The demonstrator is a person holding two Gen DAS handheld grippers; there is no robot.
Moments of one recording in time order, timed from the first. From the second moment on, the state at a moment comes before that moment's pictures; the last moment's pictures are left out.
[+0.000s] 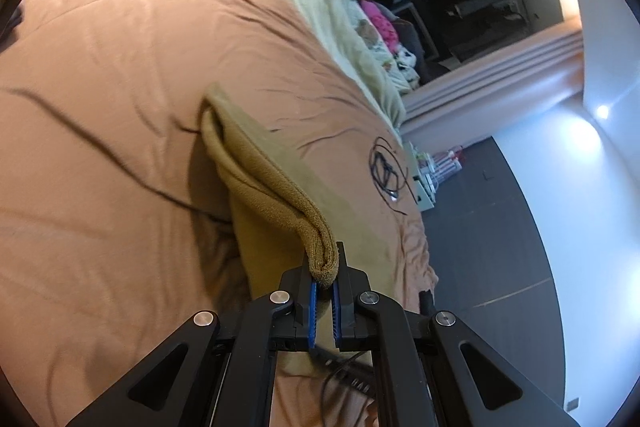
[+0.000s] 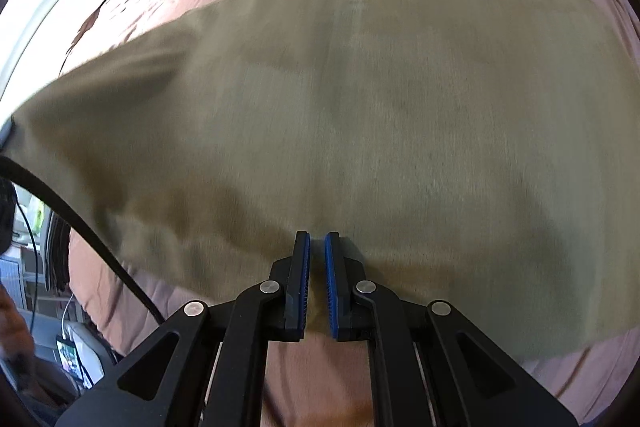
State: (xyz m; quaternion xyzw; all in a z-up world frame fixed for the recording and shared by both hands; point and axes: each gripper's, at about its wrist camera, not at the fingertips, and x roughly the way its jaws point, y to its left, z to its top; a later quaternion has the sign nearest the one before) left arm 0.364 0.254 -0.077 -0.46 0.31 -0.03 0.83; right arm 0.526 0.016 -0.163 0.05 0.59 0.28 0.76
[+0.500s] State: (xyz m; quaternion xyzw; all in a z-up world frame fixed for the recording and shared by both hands) left arm 0.409 0.190 -0.033 -0.41 0.33 -0.10 0.84; right arm 0.506 -0.031 -0.158 0.11 0.56 0.31 0.76
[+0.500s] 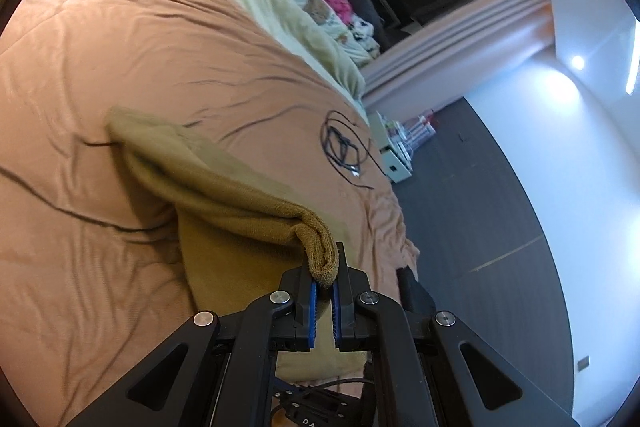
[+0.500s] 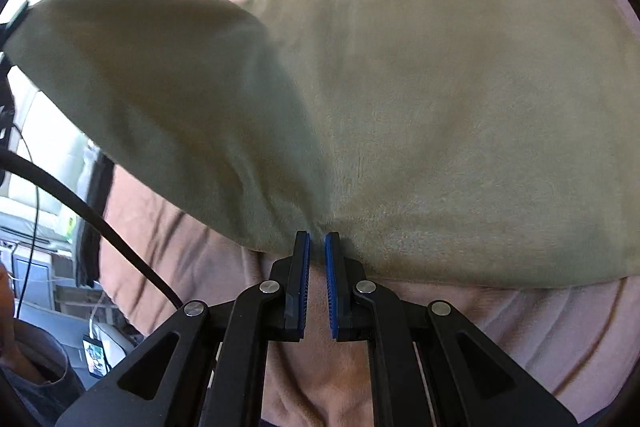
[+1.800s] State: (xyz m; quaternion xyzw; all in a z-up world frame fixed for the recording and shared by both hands) left arm 0.492 -0.054 -0.076 -0.27 0.48 -0.25 0.79; right arm 0.413 -0.227 -0.121 0.17 0.46 0.19 0.85
